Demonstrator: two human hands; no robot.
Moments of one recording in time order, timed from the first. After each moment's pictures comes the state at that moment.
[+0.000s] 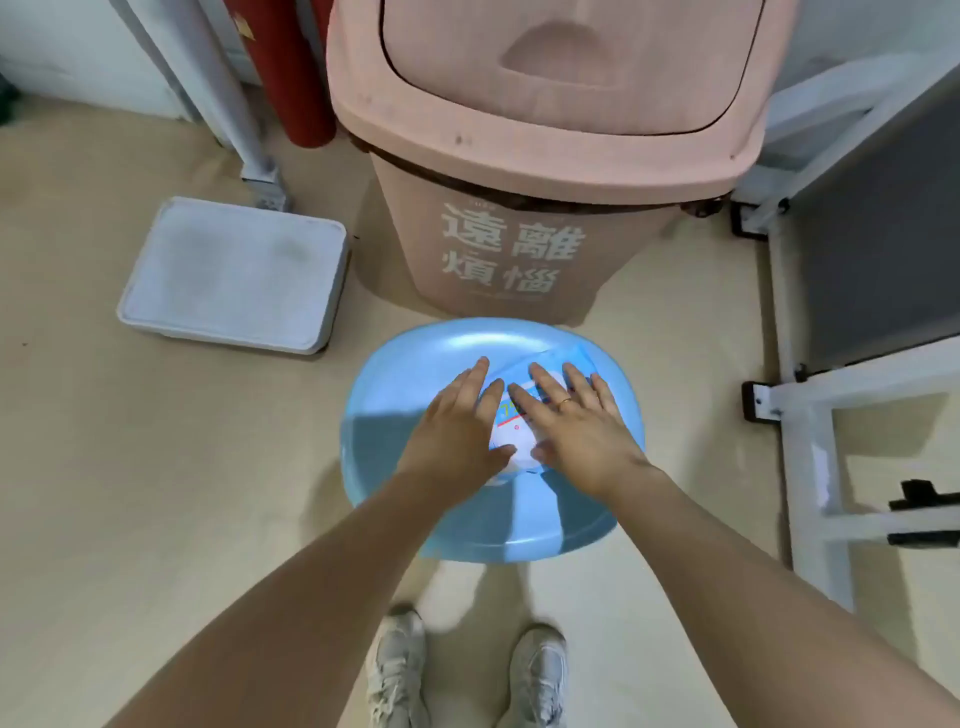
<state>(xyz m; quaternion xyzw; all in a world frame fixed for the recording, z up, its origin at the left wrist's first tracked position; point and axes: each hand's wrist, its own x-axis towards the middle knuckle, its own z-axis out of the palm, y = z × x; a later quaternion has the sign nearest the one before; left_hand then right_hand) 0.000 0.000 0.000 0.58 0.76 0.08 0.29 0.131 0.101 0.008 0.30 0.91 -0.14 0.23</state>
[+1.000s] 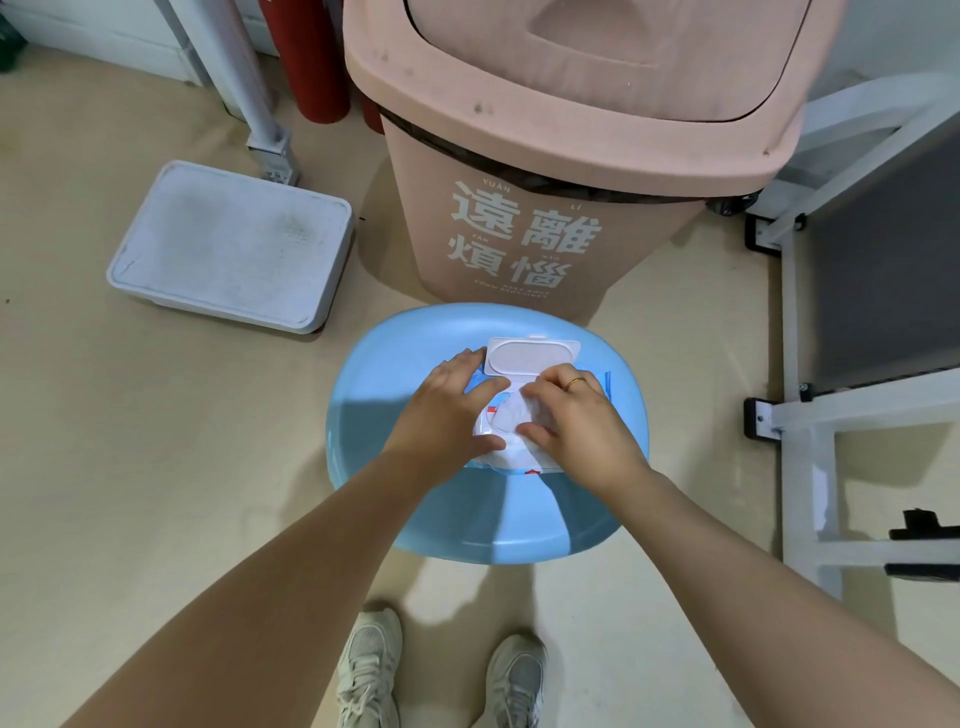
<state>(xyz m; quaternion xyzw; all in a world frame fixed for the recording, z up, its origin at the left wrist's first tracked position) -0.013 0.008 -0.057 0.60 0.75 0.17 0.22 0.127 0.106 -0.013 0.34 0.90 -0.25 0.08</state>
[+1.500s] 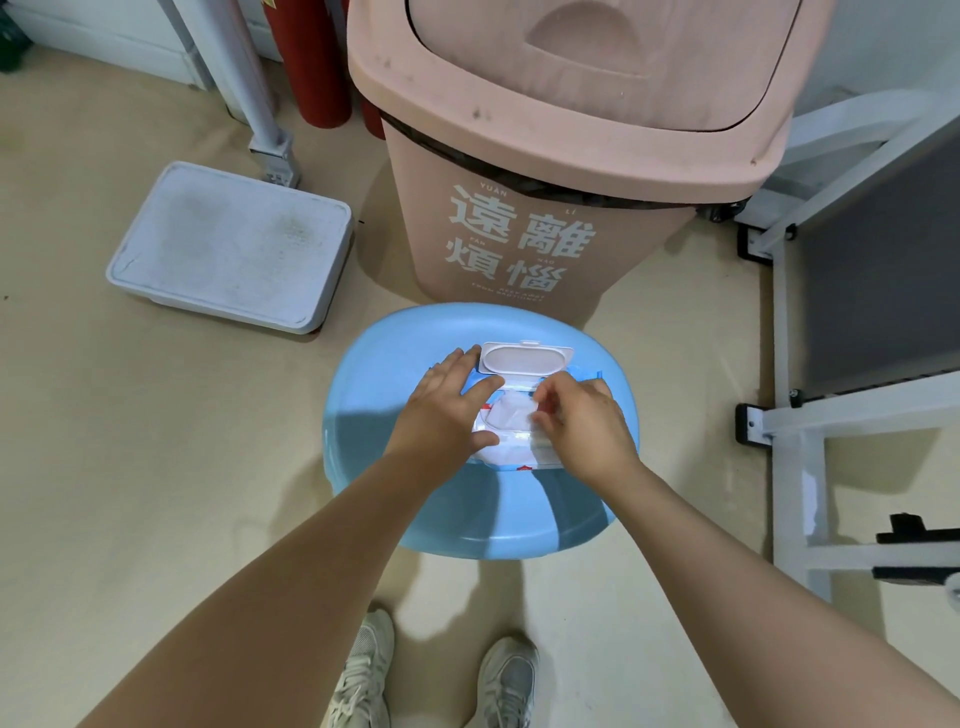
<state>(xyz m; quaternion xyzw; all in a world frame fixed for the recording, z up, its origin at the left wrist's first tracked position) -0.004 0.001 -0.058 0.60 0.76 0.19 0.16 0.128 0.101 -0.008 0.44 0.85 -0.29 0.06</state>
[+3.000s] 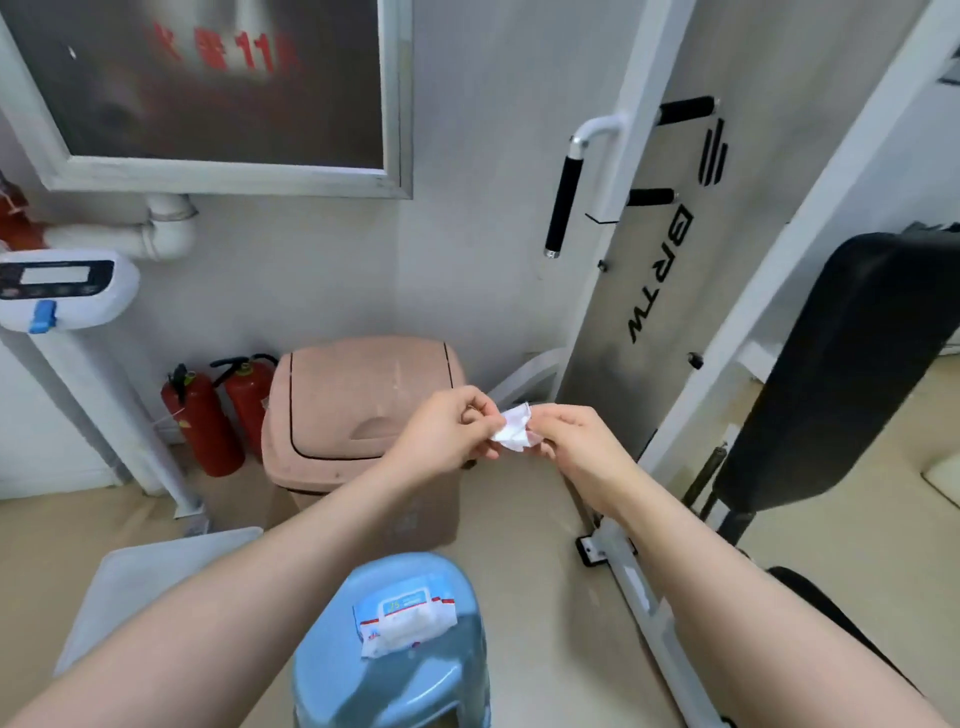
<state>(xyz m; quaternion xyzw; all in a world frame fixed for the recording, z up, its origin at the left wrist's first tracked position) 0.074 0.045 0.474 0.56 0.58 0.41 0.43 0.233 0.080 0.473 0.43 0.65 -0.56 -0.29</state>
